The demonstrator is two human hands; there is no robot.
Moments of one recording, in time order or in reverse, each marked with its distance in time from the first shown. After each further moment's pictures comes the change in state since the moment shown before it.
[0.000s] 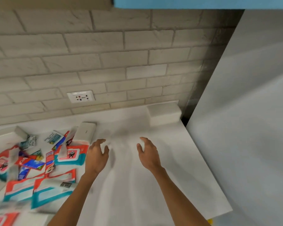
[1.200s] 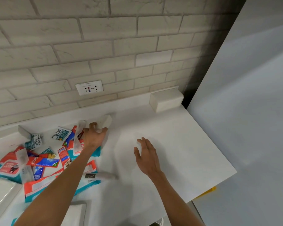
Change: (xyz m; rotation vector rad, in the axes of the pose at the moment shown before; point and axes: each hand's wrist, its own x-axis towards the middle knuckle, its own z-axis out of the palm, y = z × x) left_hand 0.089 -0.089 -0.054 0.164 -0.201 -0.111; right_hand -0.089 -0.062 0.105 -0.189 0.117 0.000
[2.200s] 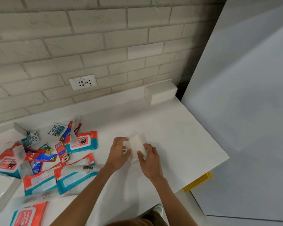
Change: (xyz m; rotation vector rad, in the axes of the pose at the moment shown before) left_hand -0.129 0.017 0.081 -0.320 -0.299 0.353; right_hand -0.065 0.019 -0.005 0.172 0.055 0.208
